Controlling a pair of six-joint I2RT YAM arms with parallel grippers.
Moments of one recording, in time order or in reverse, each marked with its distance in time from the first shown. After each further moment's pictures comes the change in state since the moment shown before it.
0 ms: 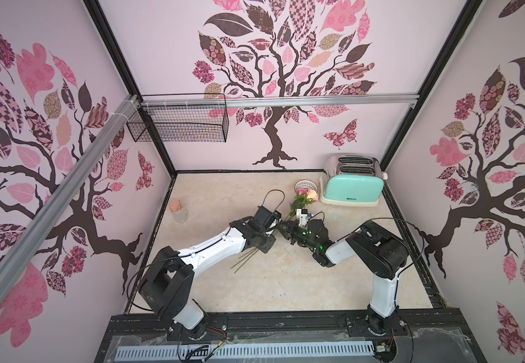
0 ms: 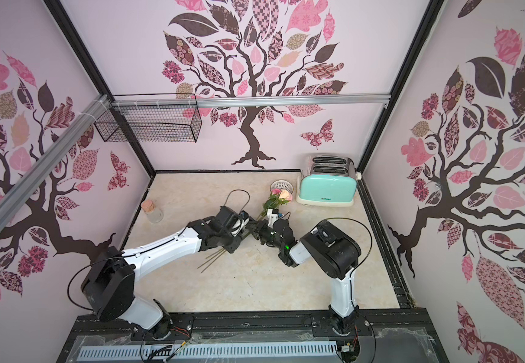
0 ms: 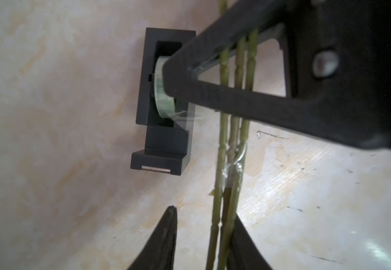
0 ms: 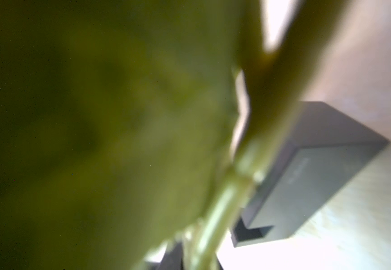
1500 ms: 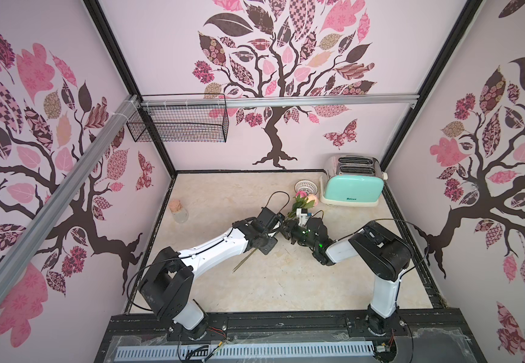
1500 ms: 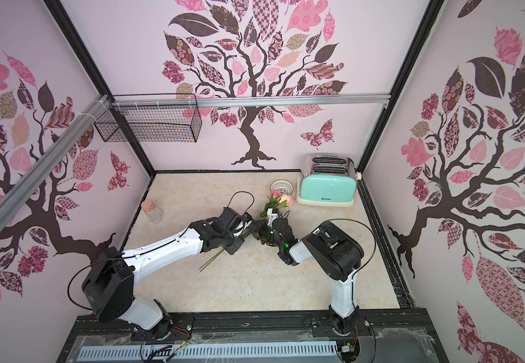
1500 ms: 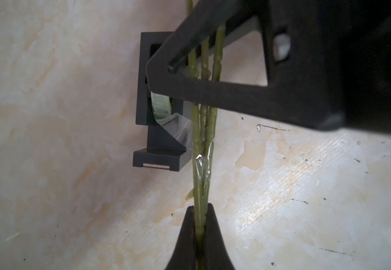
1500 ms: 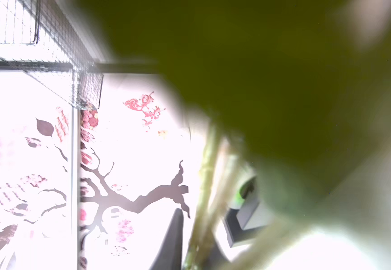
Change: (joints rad) left arm -0.121 0.042 0.024 -0.023 -0.233 0.117; right arm -0.002 -0.034 0.024 -0.122 0.000 0.016
